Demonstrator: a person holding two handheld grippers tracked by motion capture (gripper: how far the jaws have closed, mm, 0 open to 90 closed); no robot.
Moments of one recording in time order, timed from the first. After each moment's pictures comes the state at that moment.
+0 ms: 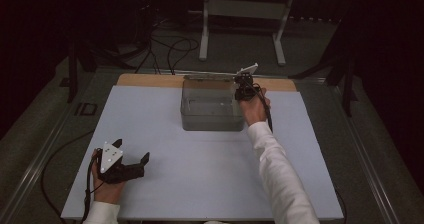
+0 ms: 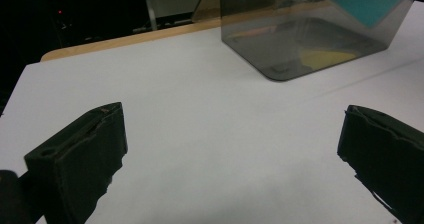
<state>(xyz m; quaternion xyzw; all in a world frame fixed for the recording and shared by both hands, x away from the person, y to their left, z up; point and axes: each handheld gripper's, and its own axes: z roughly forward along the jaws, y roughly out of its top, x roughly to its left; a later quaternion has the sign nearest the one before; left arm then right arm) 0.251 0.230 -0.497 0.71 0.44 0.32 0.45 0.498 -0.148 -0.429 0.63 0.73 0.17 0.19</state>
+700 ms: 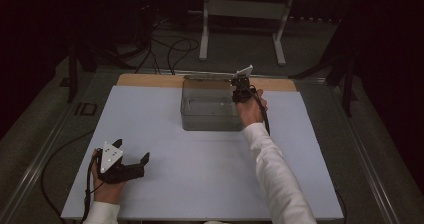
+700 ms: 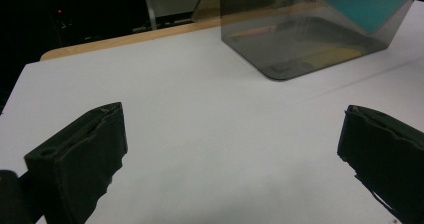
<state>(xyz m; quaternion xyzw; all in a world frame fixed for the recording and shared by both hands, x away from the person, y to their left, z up) 0.251 0.231 -0.497 0.71 0.44 0.32 0.45 0.498 -0.137 -0.438 0.63 0.73 0.14 0.20</state>
